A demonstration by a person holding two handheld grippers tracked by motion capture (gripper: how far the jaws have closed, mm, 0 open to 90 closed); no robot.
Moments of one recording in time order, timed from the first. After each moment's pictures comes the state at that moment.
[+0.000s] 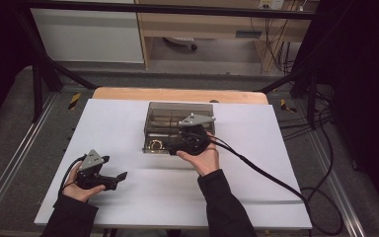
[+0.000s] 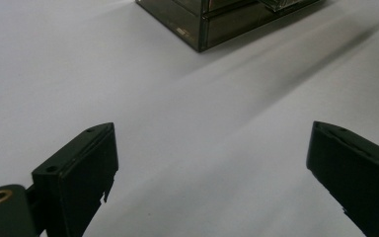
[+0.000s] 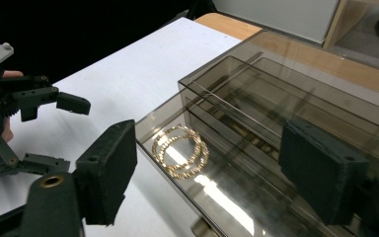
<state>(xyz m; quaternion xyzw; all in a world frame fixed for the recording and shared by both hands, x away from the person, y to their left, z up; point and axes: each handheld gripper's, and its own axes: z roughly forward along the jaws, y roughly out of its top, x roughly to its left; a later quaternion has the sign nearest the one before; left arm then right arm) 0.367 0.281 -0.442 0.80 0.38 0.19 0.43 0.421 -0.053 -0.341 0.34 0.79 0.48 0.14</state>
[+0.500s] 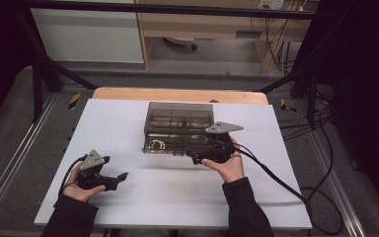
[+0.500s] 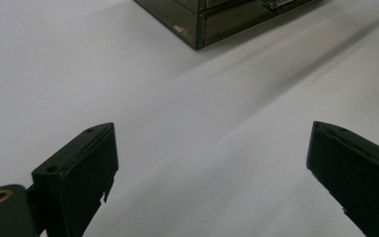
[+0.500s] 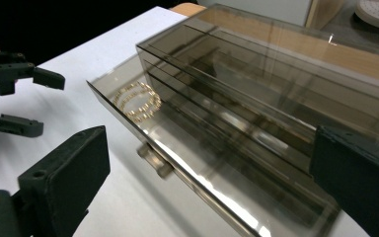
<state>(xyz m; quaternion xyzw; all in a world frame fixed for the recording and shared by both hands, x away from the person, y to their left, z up) 0.367 0.279 -0.442 0.80 0.37 0.18 0.43 0.407 -0.118 -0.355 0.37 0.79 0.48 0.15</state>
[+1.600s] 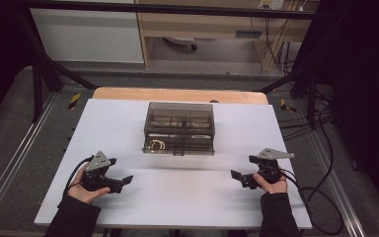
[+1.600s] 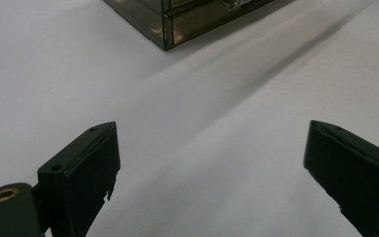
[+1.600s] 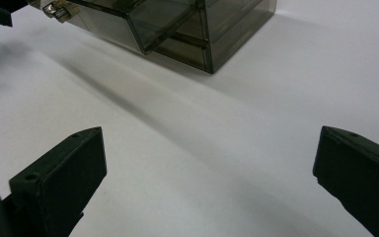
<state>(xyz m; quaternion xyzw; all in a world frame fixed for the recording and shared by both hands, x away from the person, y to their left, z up) 0.362 0.262 -0.438 0.82 0.35 0.16 0.42 0.369 -0.254 -0.423 0.42 0.77 0.46 0.13</state>
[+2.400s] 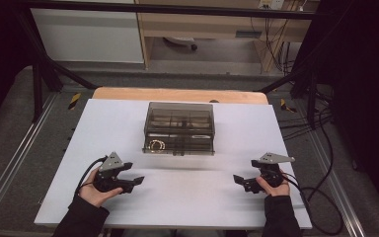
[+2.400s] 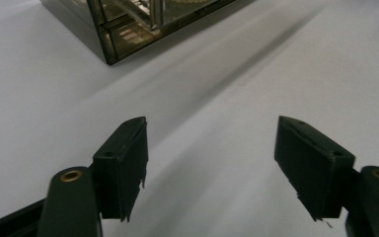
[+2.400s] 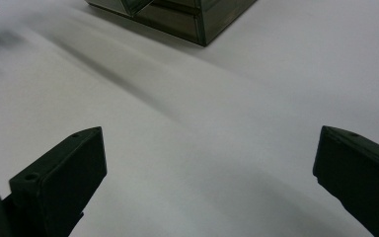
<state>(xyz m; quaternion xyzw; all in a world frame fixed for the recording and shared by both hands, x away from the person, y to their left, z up) 0.359 0.225 -0.429 0.84 0.33 0.13 0.42 0.365 -0.262 -0.437 0.42 0.78 0.44 0.12</state>
